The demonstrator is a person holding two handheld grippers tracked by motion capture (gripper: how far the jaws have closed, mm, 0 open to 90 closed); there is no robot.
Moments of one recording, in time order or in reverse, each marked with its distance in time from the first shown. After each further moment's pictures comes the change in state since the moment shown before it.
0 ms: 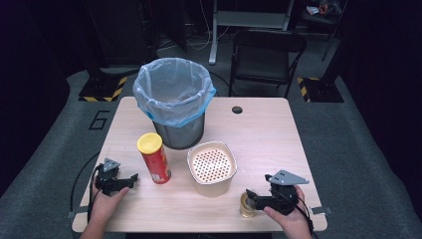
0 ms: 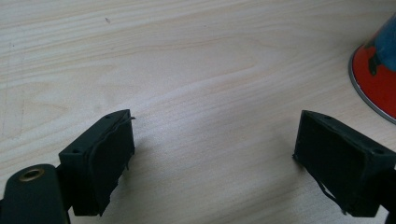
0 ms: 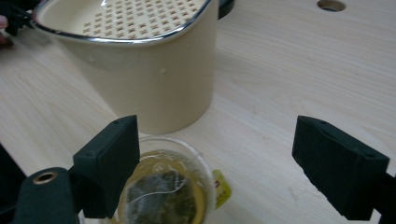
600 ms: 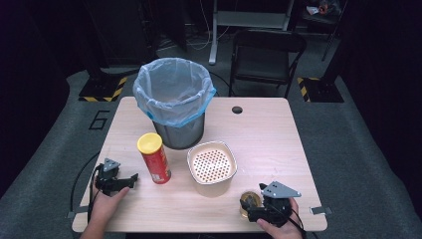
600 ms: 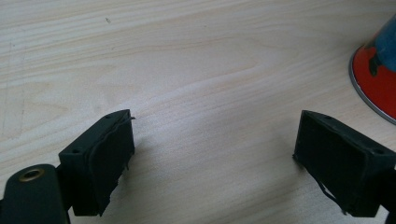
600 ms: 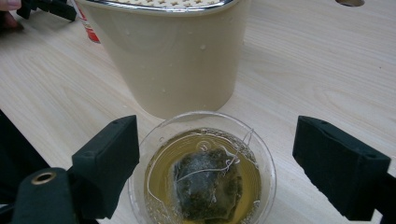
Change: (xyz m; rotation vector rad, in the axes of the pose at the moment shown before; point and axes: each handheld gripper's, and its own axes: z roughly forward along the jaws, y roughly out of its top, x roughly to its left) left arm 0.000 0.000 0.000 0.009 -0.001 0.001; right arm 0.027 -0.016 0.001 -0.004 -0.007 -0.034
